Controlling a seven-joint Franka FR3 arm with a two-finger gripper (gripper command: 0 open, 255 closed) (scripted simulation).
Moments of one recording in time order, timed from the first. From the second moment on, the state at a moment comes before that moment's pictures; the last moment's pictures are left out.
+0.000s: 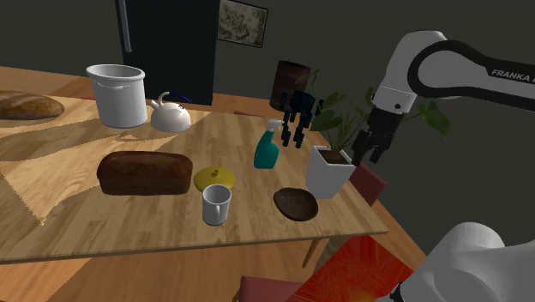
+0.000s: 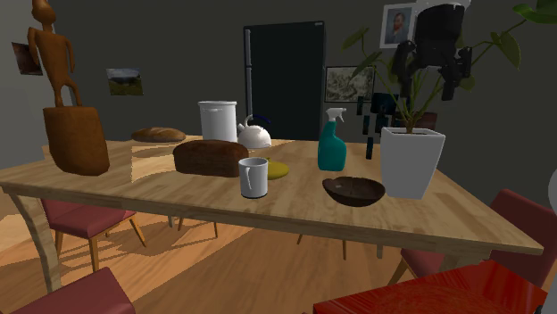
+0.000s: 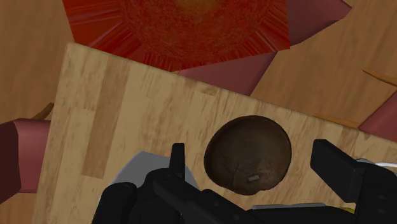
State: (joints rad) arm 0.00 -0.74 -0.06 -2.38 0.04 1.56 0.12
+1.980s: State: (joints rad) arm 0.16 0.06 0.28 -2.09 0.02 2.23 0.50
